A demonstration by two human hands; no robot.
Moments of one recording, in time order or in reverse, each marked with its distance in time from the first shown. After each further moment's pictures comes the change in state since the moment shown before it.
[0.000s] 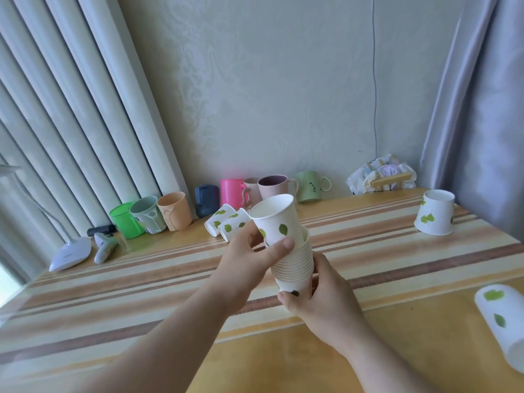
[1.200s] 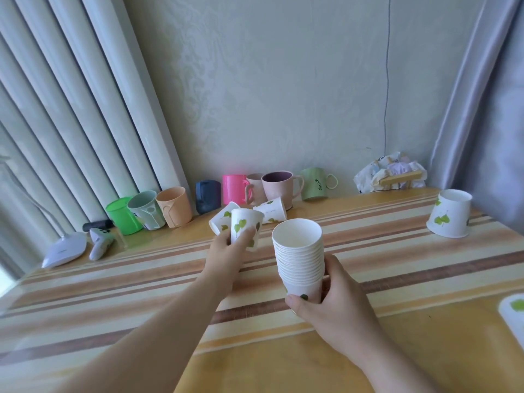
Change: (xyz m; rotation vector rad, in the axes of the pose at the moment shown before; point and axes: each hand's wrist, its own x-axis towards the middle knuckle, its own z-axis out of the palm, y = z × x) left_hand 0.048 -0.063 -0.045 0.088 0.397 -0.321; right_hand 0.005 0.005 0.005 -0.006 0.026 0.042
